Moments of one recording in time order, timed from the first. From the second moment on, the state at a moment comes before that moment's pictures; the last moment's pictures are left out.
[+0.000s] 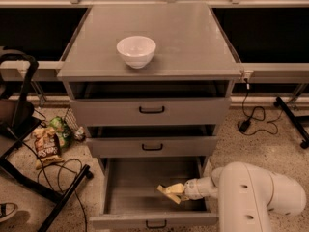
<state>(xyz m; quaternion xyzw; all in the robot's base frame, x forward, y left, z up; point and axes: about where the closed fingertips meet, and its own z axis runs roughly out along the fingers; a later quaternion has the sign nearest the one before) 0.542 -0.100 0.217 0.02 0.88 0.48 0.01</state>
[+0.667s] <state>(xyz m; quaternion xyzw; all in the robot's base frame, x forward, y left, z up) 0.534 -0.090 0.188 0.04 0.87 0.48 0.01</state>
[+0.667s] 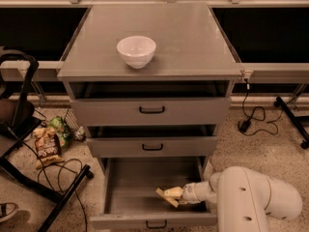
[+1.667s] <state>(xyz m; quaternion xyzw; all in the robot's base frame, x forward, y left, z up) 0.534 -0.090 0.188 0.04 0.87 0.48 0.01</state>
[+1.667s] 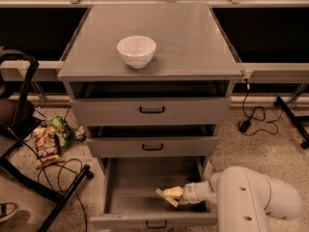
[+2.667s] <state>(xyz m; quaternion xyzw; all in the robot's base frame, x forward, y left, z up) 0.535 -0.091 0.202 0.04 0.87 0.49 0.01</state>
